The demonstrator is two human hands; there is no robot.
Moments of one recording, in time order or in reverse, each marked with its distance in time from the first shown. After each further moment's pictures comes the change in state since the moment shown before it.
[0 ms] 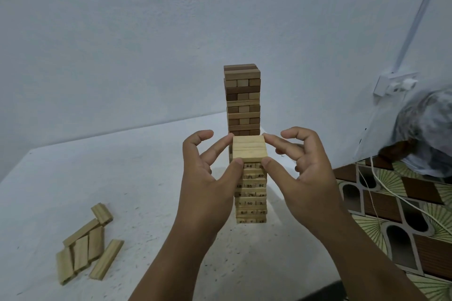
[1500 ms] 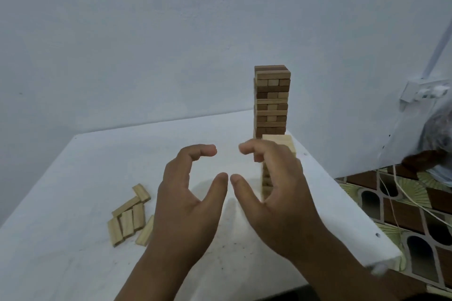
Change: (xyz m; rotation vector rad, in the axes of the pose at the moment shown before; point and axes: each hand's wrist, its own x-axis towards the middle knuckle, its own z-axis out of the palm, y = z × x) left_hand -0.055 0.004 -0.074 0.293 0.209 0.200; right_hand -0.045 -0.052 0.064 -0.260 -0.033 -0.305
